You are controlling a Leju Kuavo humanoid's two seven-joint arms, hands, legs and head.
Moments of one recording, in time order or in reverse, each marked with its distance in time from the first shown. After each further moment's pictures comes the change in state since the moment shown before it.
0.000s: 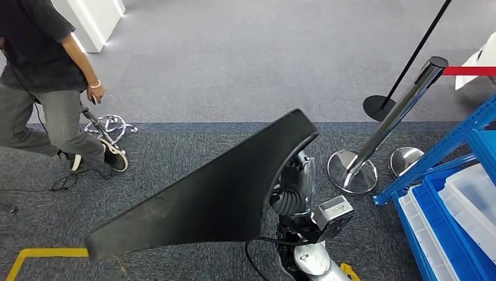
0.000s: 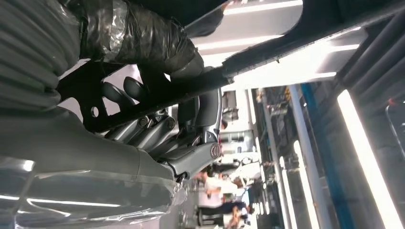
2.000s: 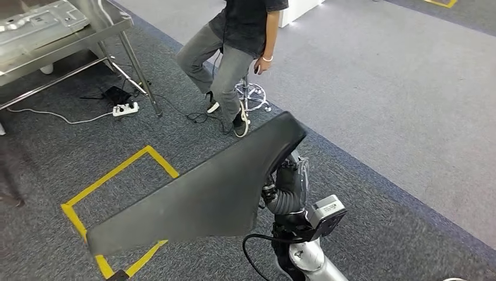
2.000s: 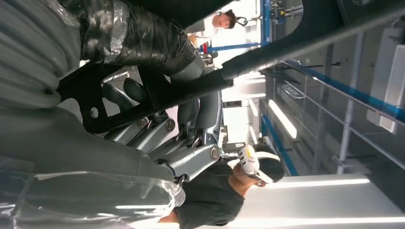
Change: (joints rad) left arm -0.003 0.005 -0.031 -0.001 0.018 0.009 -0.002; right arm -0.012 0.021 0.000 0.062 -0.020 0.021 -0.038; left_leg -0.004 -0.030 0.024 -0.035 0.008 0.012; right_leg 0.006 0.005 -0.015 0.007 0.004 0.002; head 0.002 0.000
